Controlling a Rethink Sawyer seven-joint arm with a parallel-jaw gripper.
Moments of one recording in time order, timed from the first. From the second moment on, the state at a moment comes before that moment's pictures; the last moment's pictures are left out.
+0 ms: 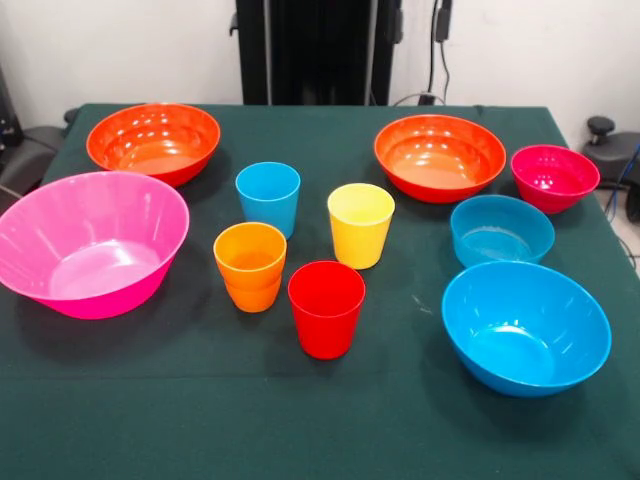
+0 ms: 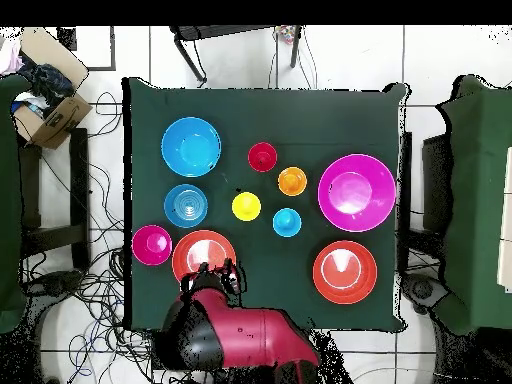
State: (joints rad) arm -0.24 -1.09 0.12 2.31 -0.17 0.11 1.57
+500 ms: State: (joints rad) arm -0.36 -1.02 0.18 2.24 -0.35 0.11 1.57
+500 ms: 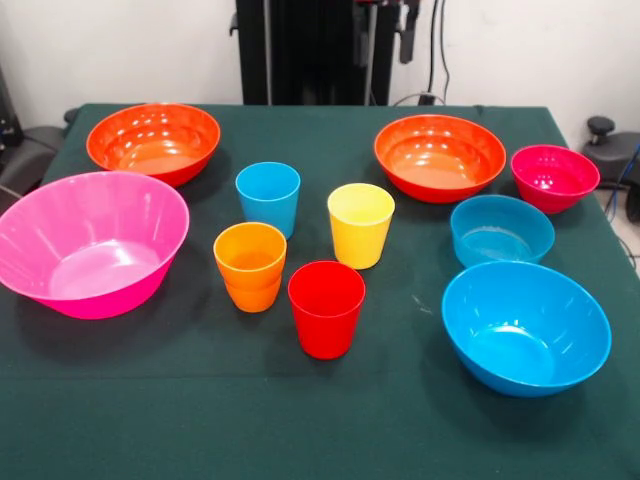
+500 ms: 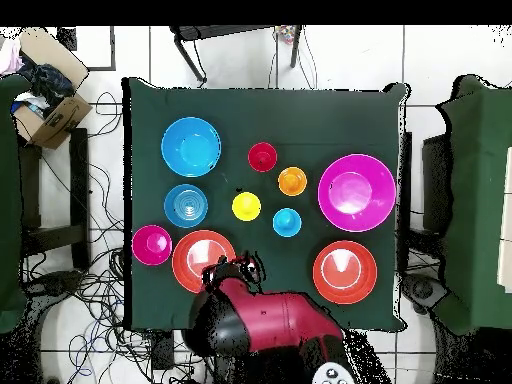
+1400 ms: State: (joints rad) arm -0.66 -0.85 0.39 2.08 -0.64 0.13 1.57
